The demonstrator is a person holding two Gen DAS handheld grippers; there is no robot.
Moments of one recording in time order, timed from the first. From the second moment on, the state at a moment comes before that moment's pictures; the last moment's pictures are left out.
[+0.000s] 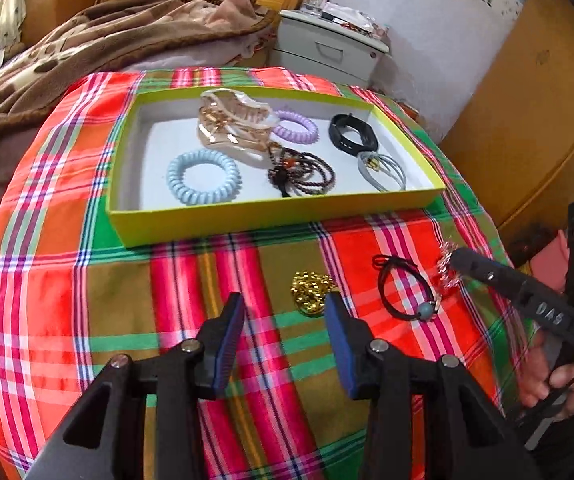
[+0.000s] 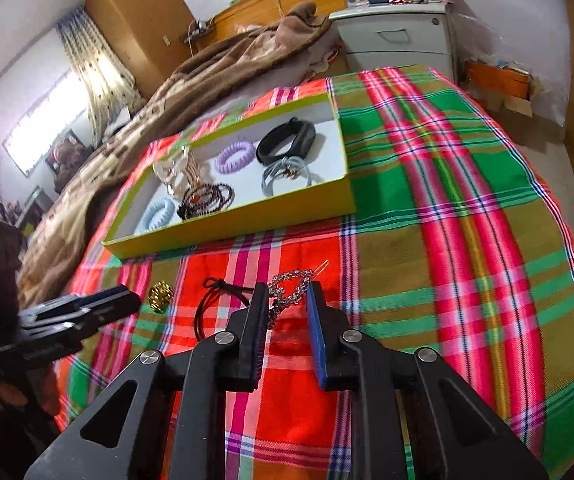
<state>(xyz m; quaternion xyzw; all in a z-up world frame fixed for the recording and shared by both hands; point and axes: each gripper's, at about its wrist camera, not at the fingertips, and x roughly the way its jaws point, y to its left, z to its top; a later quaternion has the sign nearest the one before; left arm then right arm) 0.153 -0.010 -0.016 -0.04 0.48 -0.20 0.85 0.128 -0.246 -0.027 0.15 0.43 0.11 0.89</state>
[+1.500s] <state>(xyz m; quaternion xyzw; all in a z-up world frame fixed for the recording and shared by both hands) 0.142 -0.035 0.000 0.04 0.46 -0.18 0.87 0.119 -0.261 -0.023 0.16 0.41 0.10 0.89</state>
